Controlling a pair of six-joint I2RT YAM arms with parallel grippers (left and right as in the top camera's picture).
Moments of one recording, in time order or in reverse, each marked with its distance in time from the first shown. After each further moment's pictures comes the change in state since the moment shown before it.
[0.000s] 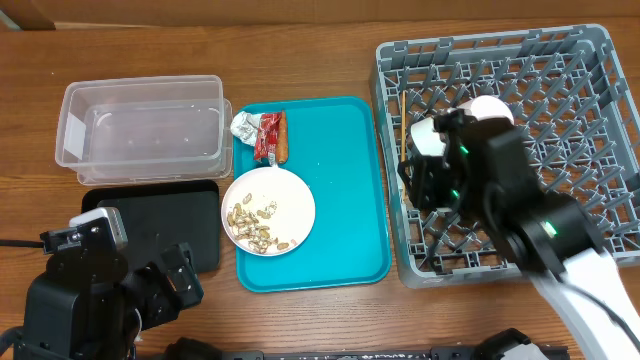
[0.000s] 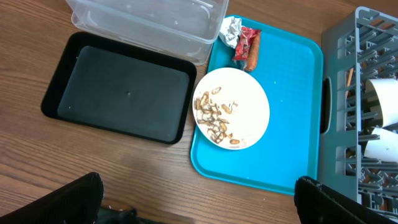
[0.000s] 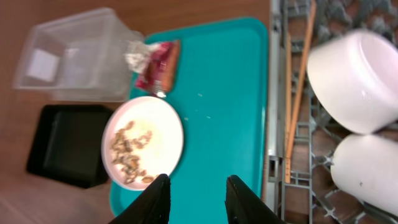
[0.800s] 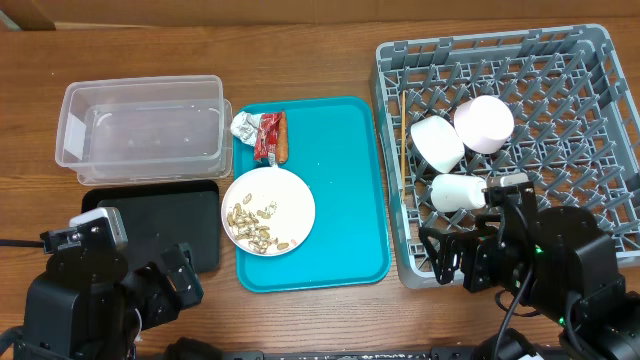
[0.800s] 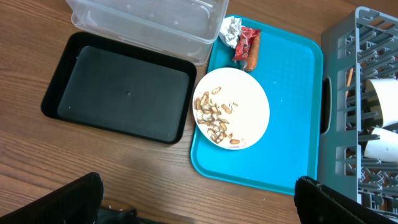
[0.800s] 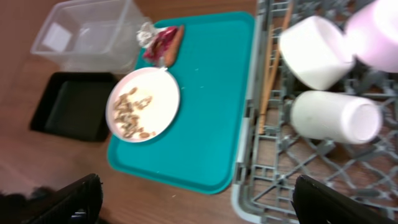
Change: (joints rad) left arm 0.000 0.000 0.000 0.000 0.000 0.000; right arm 0.045 -0.332 0.005 -0.295 0.072 -0.061
